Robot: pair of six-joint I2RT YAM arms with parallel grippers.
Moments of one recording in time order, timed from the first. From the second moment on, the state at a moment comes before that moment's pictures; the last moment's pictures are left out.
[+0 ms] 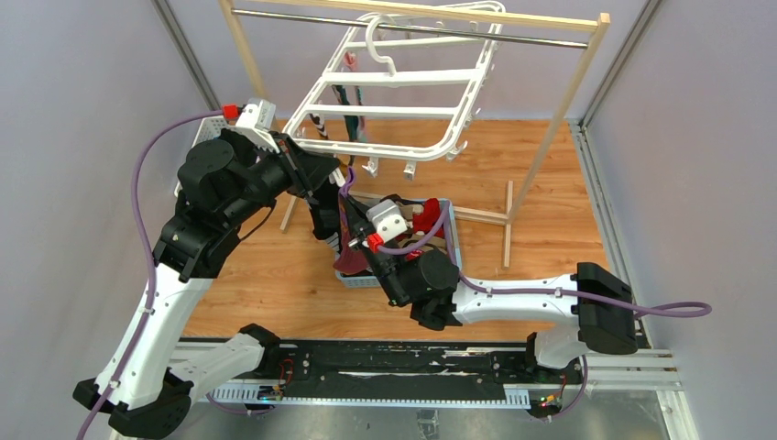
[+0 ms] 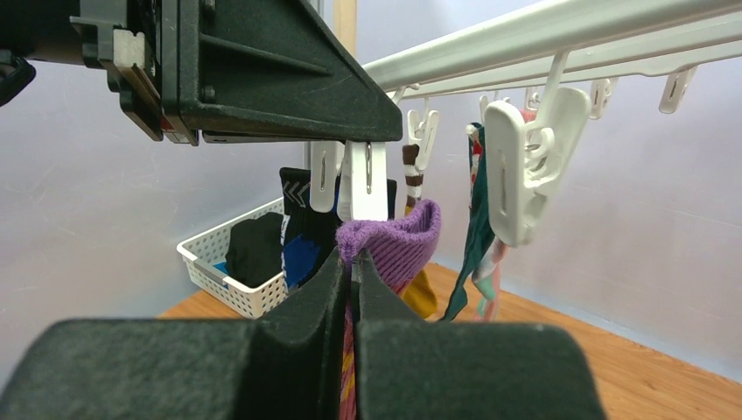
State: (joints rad) left arm -0.47 0.95 1.39 -0.49 0.22 -0.47; right arm 1.39 1.51 1.04 1.04 0.69 -0.46
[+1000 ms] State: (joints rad) left arm -0.47 0.95 1.42 -0.51 0.21 -0.48; right arm 1.39 1.53 1.04 0.99 0.69 -0.44
